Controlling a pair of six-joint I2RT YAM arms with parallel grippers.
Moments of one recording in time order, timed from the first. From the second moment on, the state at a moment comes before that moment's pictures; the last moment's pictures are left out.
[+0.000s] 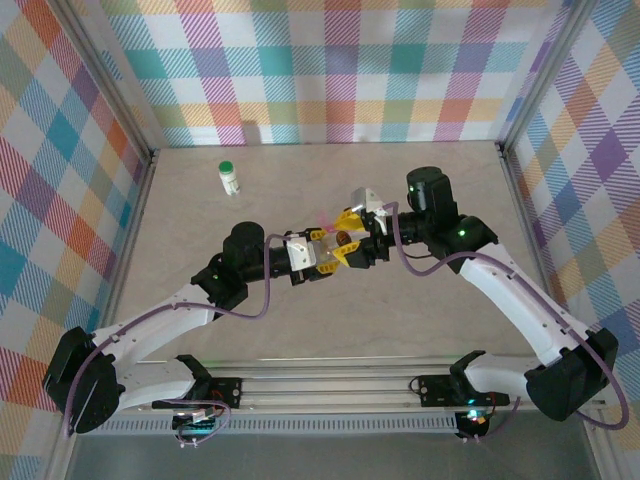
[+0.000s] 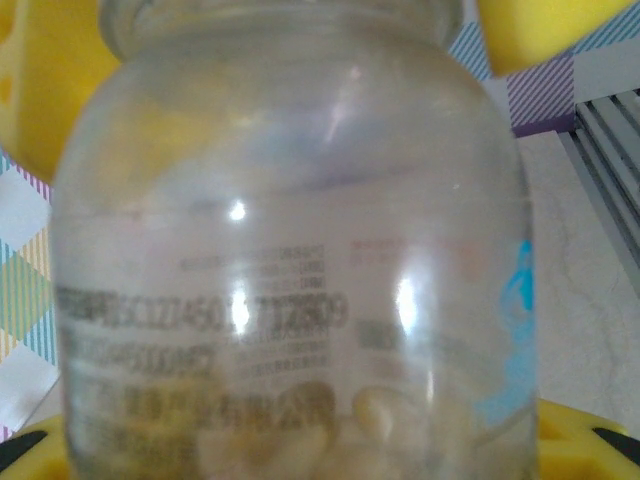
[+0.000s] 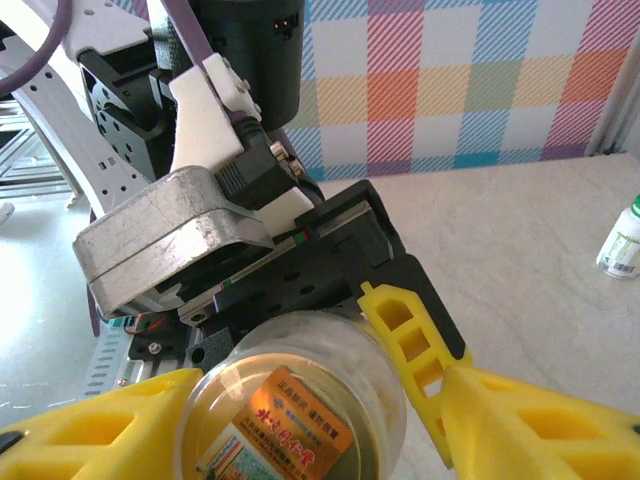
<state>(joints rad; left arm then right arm) -0.72 1.14 0.73 0.24 0.52 0.50 0.55 1.22 1.20 -0.47 -0.94 -0.38</state>
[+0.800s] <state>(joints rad) -0.71 1.17 0.73 0.16 0.43 0.44 0.58 1.25 1.19 -0.43 -0.83 -0.06</state>
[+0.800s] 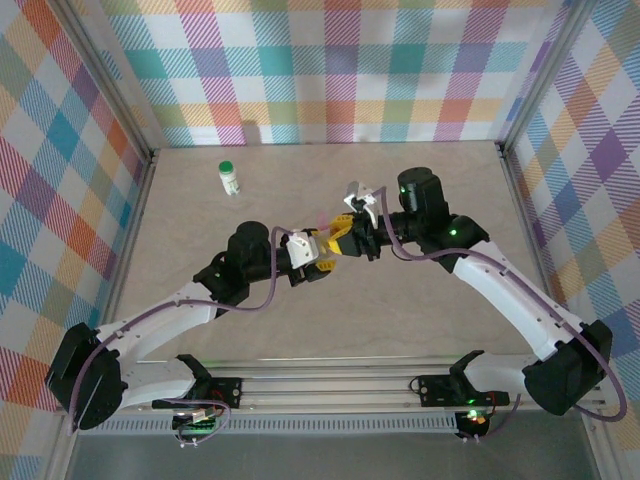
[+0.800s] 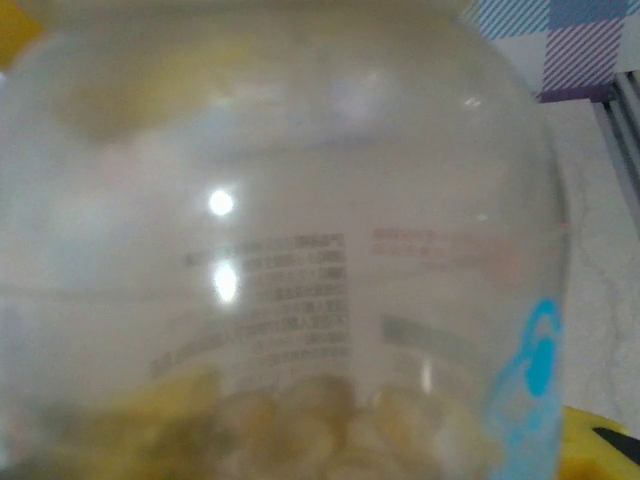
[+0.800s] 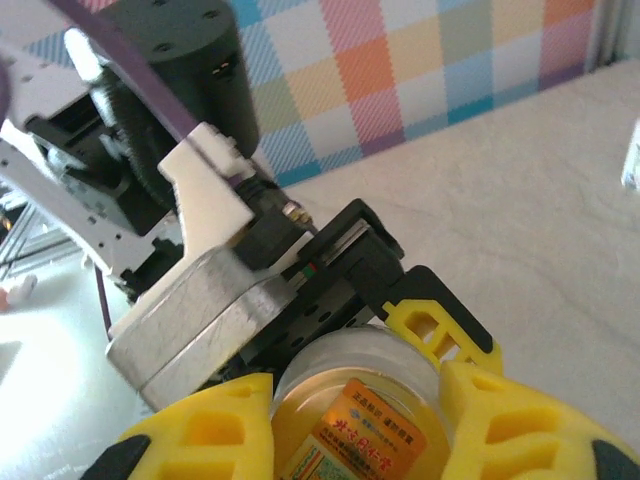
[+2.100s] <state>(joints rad) -0.72 1.13 0.64 0.40 0.02 0.42 0.39 1.67 1.43 -0.47 0.09 -0.01</state>
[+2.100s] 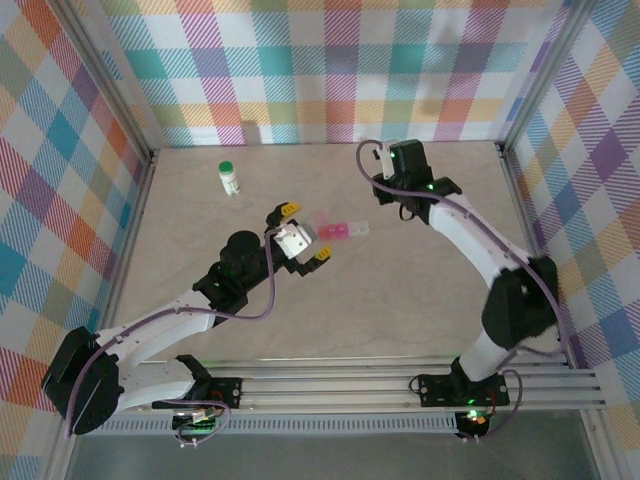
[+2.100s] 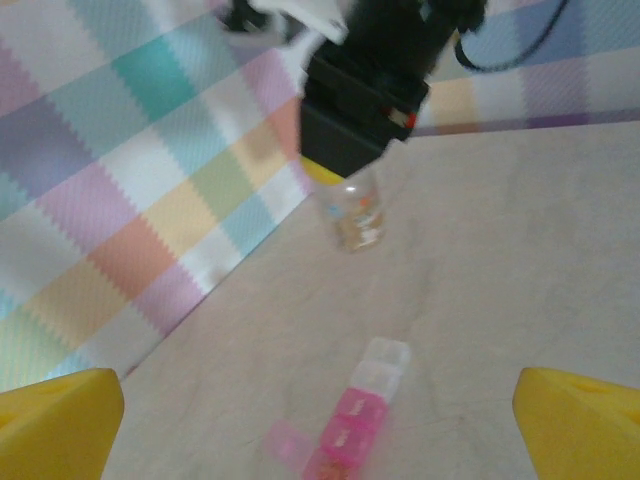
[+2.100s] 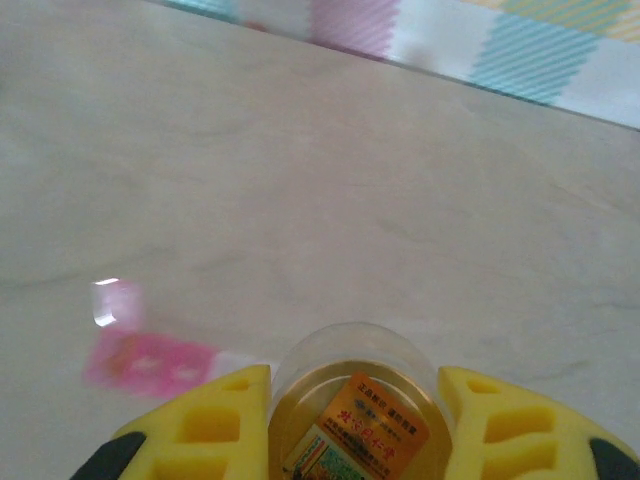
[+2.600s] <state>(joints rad) -0.49 1.06 0.66 0.33 -0.35 -0.12 0.22 2.12 1.82 -0.49 0.06 -0.02</state>
